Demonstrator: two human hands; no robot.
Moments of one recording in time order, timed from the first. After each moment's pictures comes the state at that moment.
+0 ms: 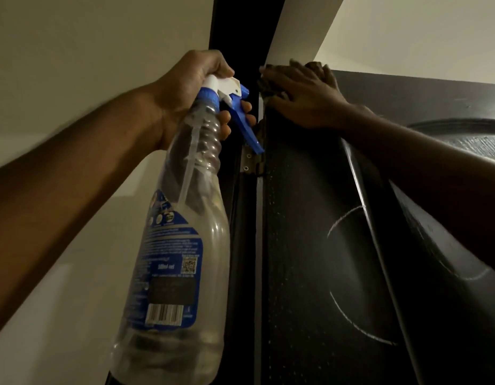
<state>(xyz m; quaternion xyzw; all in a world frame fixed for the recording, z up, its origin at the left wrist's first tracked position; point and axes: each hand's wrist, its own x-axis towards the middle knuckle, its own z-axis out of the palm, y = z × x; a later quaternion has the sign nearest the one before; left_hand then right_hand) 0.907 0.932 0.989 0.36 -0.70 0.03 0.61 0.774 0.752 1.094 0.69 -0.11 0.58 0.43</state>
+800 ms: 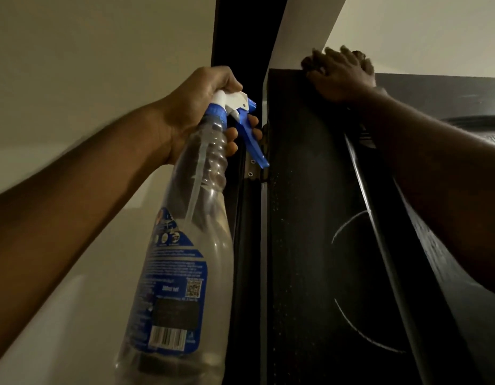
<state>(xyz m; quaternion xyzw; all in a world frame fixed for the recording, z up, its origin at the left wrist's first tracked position) 0.900 0.936 0.981 0.40 -0.67 0.05 0.62 0.742 0.732 1.154 0.64 -0.20 0.67 0.31</state>
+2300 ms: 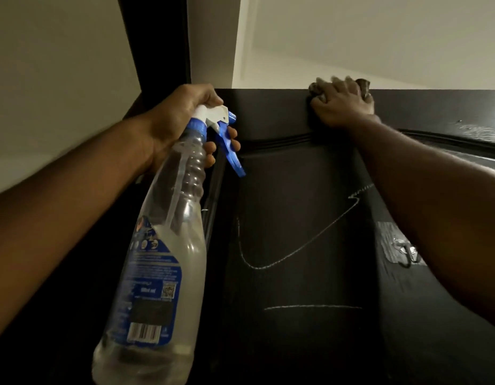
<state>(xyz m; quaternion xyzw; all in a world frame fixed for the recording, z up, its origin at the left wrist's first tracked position) 0.715 0.842 0.954 0.43 -0.62 0.11 0.65 0.576 0.599 1.124 0.67 -0.22 0.67 0.23</state>
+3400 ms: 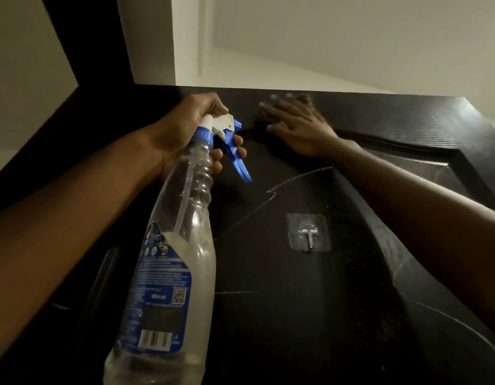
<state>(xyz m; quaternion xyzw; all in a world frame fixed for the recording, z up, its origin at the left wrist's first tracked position) 0.630 0.761 0.951 0.42 -0.65 0.05 0.63 0.518 0.546 1.071 0.72 -0.10 0.60 0.35</state>
